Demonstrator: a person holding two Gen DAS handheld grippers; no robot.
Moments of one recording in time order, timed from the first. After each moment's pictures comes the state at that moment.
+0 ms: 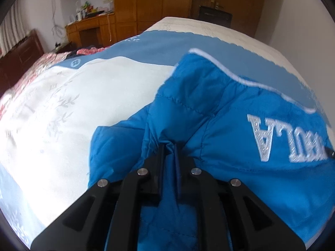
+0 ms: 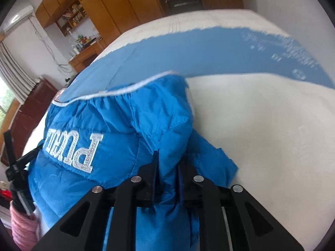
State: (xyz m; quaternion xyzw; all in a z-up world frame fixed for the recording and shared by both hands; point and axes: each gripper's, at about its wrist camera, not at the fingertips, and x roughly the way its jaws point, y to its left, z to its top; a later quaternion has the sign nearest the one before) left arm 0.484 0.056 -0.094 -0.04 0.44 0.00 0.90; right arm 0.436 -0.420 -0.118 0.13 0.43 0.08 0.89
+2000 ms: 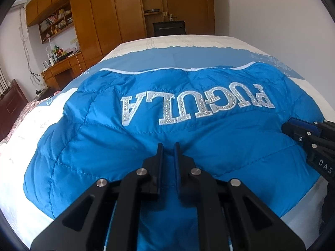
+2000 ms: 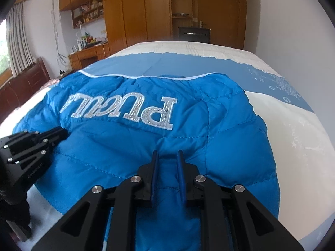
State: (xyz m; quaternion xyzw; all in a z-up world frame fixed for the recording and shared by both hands) left arm 0.393 -0.083 -0.111 0.09 0.37 -0.09 0.92; right arm 0.347 -0.289 -0.135 0.01 0.34 0.03 0.94
